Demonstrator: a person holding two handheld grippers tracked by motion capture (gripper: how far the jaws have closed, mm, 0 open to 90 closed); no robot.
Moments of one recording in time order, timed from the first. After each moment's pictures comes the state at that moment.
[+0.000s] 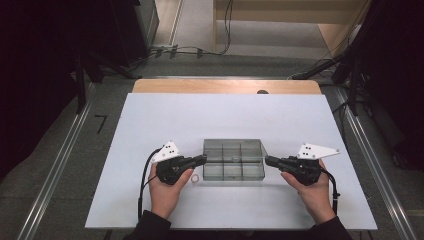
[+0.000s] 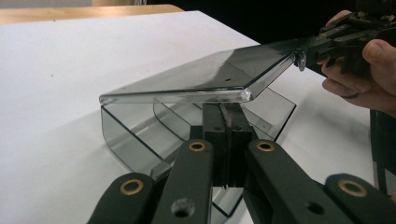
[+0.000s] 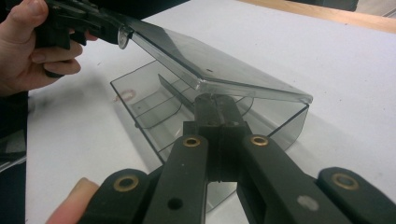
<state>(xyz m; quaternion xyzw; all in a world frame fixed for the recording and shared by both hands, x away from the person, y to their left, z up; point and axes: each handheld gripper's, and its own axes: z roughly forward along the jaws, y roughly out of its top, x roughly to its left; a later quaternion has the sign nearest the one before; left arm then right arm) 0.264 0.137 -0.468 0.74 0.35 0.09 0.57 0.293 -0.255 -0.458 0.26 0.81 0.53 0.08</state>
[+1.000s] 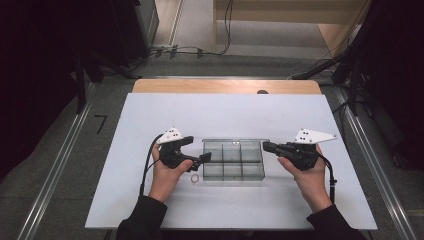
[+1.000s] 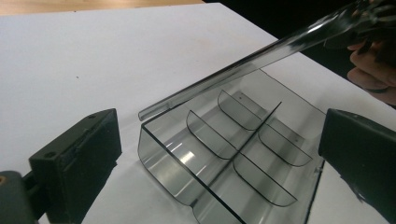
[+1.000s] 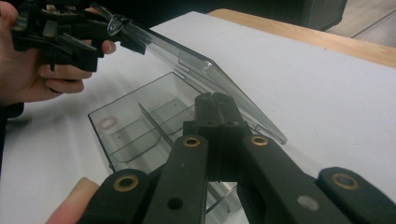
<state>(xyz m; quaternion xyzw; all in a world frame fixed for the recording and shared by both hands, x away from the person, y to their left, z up) 0.307 0.137 -0.470 0.74 0.38 0.08 0.55 0.320 -0.245 -0.439 0.27 0.80 0.53 0.09</state>
